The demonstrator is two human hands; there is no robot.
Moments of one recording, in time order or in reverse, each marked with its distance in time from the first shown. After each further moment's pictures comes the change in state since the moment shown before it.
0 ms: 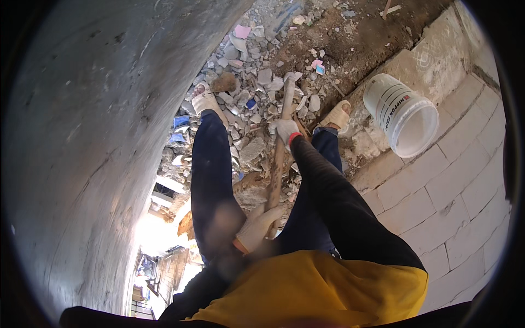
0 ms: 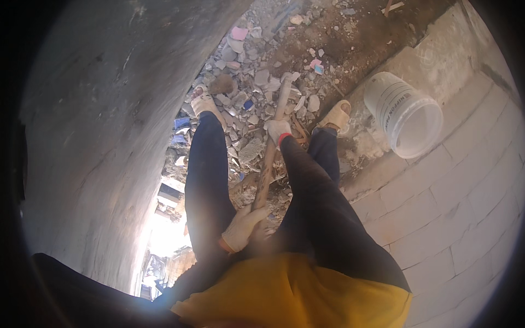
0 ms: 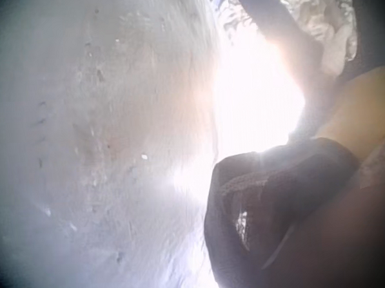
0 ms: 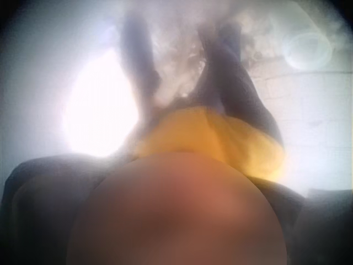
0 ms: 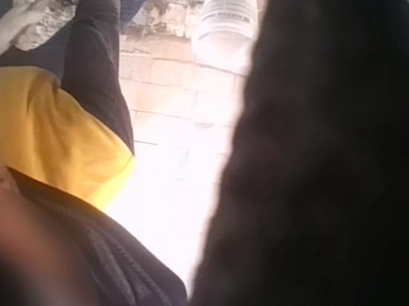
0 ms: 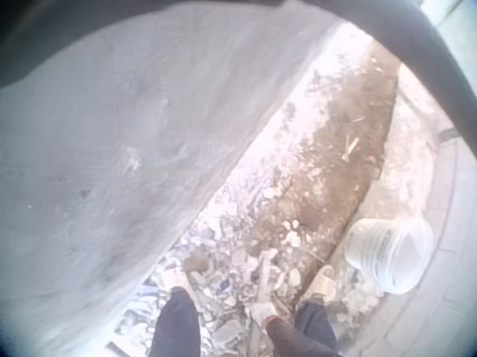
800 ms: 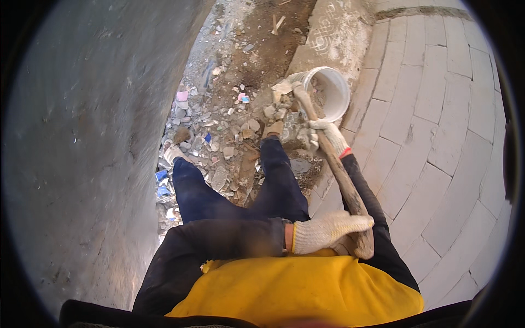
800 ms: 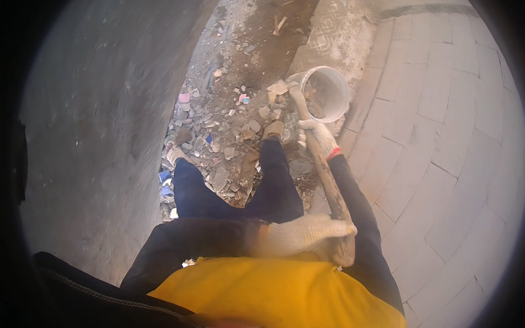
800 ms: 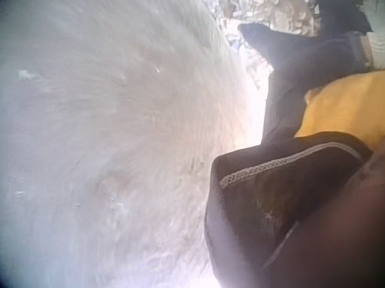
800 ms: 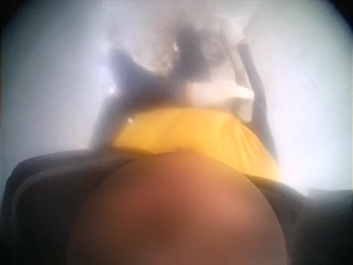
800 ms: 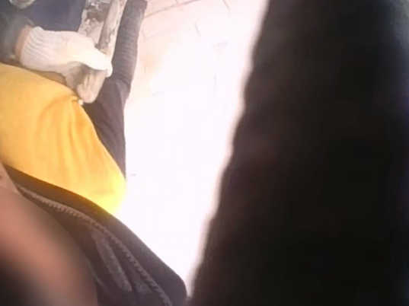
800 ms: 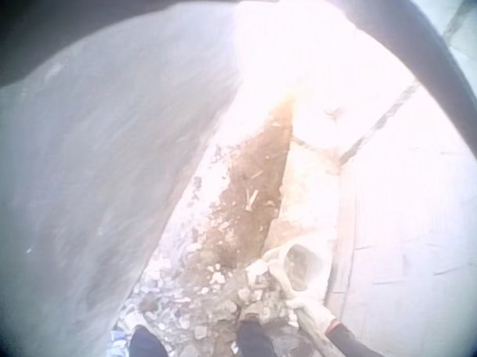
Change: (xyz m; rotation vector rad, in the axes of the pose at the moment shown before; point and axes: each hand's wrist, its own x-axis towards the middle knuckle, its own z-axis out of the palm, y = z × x) left_hand -0.161 -0.061 0.306 0.264 -1.064 -0.367; right_hand -0.420 -0.076 -0.314 0.957 0.016 -0.118
